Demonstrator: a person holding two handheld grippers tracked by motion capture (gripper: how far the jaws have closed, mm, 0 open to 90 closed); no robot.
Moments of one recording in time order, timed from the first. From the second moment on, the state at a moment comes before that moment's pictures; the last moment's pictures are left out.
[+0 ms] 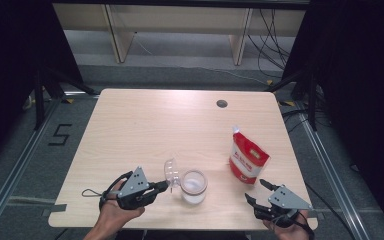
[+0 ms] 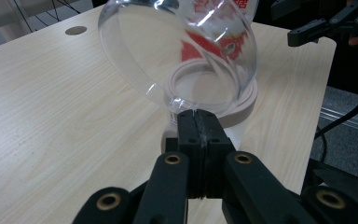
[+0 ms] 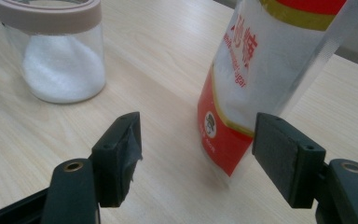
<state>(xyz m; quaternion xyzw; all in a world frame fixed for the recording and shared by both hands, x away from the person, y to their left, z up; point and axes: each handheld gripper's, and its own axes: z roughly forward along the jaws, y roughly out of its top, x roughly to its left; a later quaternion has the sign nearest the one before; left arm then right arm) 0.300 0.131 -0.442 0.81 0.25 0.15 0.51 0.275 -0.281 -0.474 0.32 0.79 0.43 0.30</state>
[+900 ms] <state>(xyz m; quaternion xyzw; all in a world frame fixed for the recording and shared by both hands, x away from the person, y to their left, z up) 0.302 0.121 -0.443 0.82 0.24 0.15 0.51 0.275 -0.280 -0.474 0.33 0.79 0.43 0.30</state>
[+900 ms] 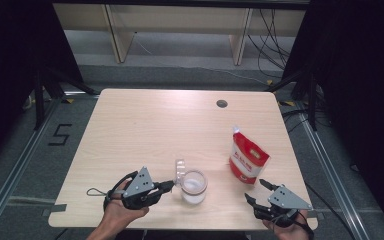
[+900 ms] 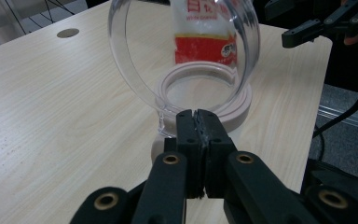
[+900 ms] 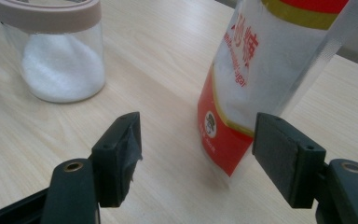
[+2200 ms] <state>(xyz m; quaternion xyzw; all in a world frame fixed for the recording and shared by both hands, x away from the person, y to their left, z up) 0.294 0.148 -0.458 0.81 0.28 0.12 0.51 0.275 -0.280 -0.474 0.32 0.79 0.43 0.29</state>
